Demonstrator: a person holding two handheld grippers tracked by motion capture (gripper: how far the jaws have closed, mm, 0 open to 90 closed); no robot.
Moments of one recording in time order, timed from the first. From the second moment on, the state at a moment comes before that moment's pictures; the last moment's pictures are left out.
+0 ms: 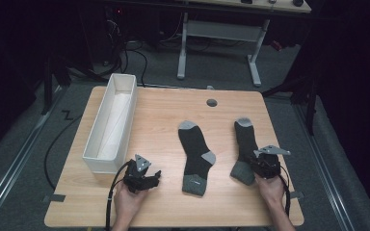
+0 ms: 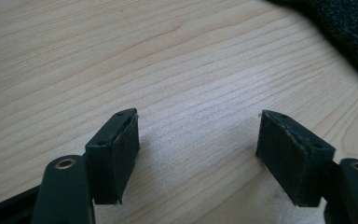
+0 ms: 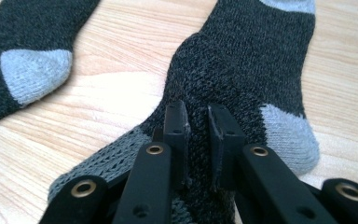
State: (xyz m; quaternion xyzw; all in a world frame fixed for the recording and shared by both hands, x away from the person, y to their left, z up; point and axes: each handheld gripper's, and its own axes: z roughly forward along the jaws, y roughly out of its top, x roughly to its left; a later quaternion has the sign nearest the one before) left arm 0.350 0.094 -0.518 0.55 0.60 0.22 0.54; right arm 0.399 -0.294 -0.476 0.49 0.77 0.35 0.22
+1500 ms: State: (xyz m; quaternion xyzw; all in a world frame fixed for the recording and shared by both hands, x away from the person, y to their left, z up) left arm 0.350 0.094 -0.518 0.56 0.60 0.22 0.54; right arm 0.403 -0.277 -0.412 0.45 0.75 0.42 0.23
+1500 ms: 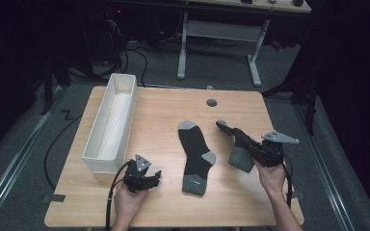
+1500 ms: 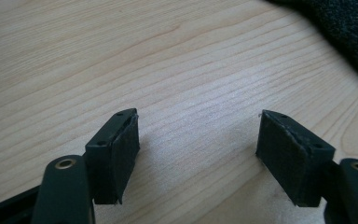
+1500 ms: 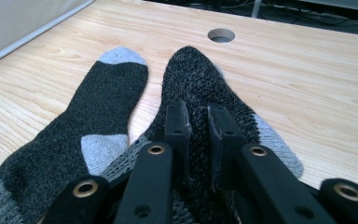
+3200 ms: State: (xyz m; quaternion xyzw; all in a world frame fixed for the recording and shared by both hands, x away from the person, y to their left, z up) left arm 0.350 0.093 -0.518 0.56 0.59 0.22 0.54; right arm 0.444 -0.199 -0.366 0.42 0.77 0.42 0.23
